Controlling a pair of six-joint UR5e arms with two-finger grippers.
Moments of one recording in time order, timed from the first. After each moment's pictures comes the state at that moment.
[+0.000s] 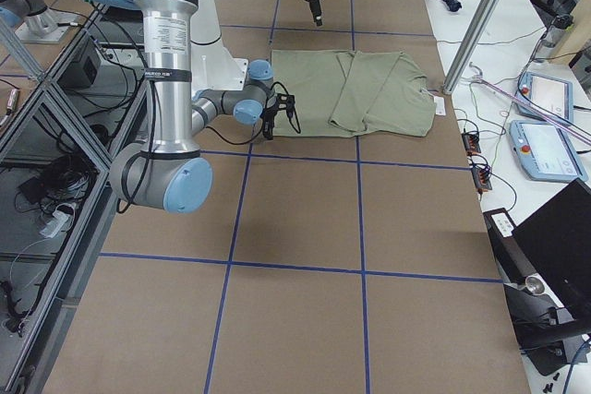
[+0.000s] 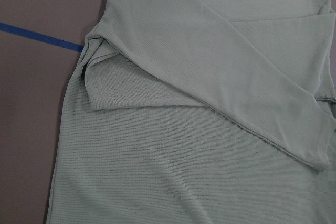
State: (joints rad) left arm -0.58 -1.96 -2.02 -1.91 -1.83 -1.48; right arm 0.32 -1.56 2.00 -1.18 1.76 1.36
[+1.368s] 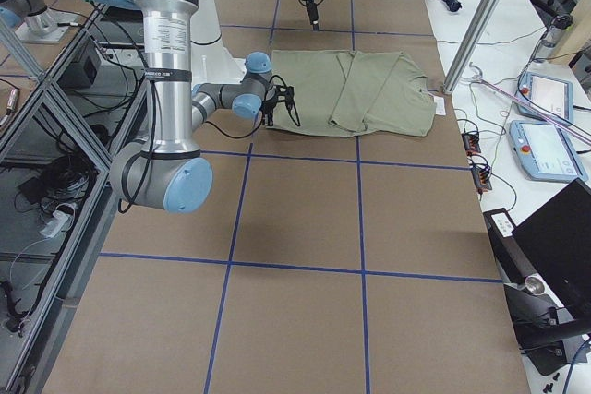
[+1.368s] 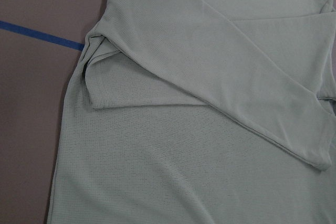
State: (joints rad) left arm -0.54 -1.87 -2.01 -1.91 -1.83 -1.49; right arm 0.33 -1.56 2.06 -1.17 1.77 1.36
